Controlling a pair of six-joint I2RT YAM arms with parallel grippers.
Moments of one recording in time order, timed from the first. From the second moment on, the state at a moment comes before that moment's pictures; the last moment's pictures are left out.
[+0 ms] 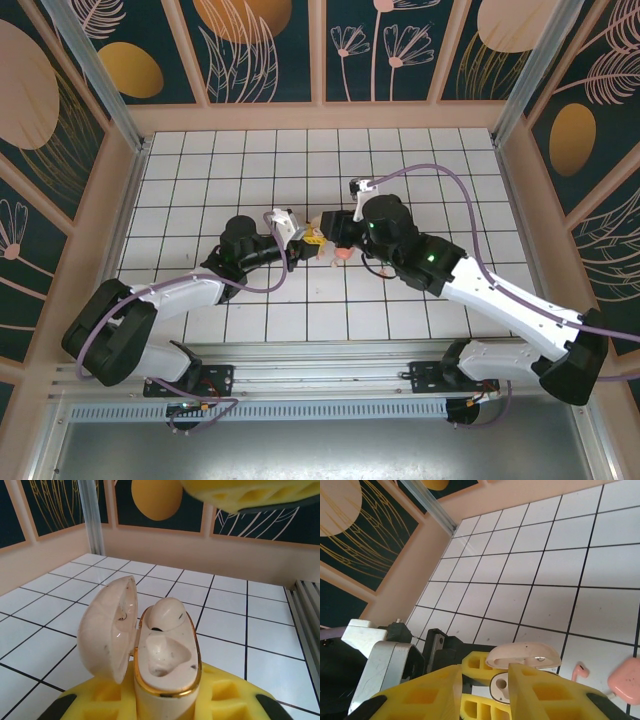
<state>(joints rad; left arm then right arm) -0.62 1.39 0.57 0.70 0.60 0.04 0.93 1.15 1.06 -0.31 0.14 0.65</state>
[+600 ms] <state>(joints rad) -0.62 1.43 0.56 0.72 0.49 -0.03 0.75 1.16 1.07 -0.48 -0.01 0.62</state>
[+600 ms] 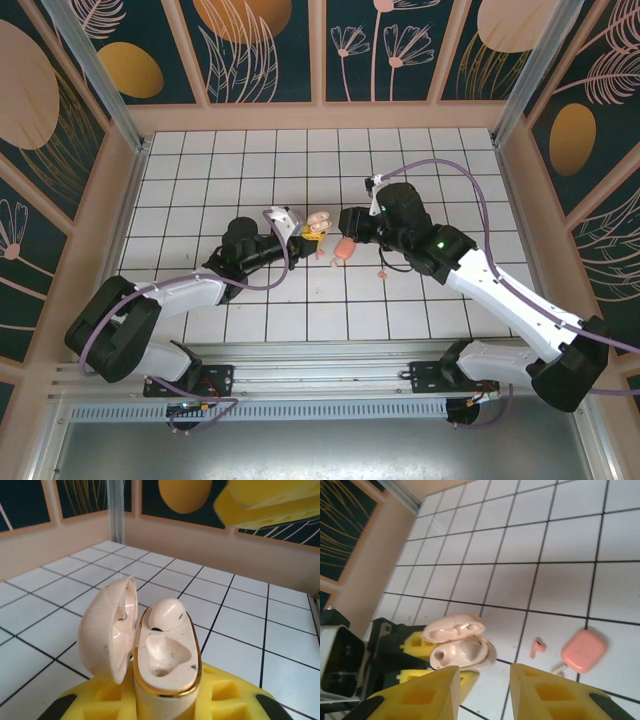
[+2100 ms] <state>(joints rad) -0.45 1.41 0.33 0.82 0.30 -0.32 0.69 1.84 1.17 -0.44 -0.28 0.35</state>
